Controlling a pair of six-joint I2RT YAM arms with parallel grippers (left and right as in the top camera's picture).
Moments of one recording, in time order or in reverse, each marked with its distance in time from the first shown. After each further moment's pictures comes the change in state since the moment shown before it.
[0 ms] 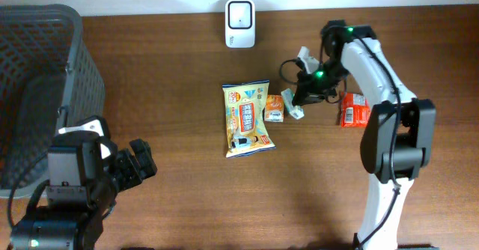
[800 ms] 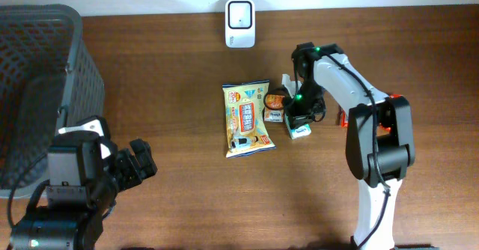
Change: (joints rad) left arm 0.000 0.000 0.000 0.000 0.000 0.000; right arm 0.164 0.000 -0.166 0.064 0.317 0.093
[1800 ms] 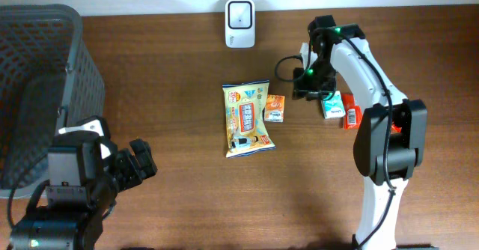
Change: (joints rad) left arm 0.000 0.000 0.000 0.000 0.000 0.000; right arm -0.075 -0.002 0.187 0.029 -0.028 0.159
